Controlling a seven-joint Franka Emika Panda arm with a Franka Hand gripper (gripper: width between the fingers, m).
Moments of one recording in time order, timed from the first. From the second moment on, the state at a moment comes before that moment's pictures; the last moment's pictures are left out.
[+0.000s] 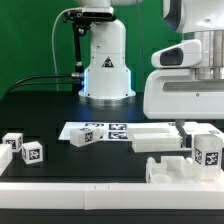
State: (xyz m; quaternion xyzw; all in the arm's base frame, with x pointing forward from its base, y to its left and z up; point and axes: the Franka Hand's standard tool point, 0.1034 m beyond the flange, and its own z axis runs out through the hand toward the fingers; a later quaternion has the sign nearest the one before) arm 0.606 0.129 0.077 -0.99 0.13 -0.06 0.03
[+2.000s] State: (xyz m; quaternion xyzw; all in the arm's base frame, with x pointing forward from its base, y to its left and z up) arm 0.607 0.130 0.075 -0.99 0.11 -0.05 0.02
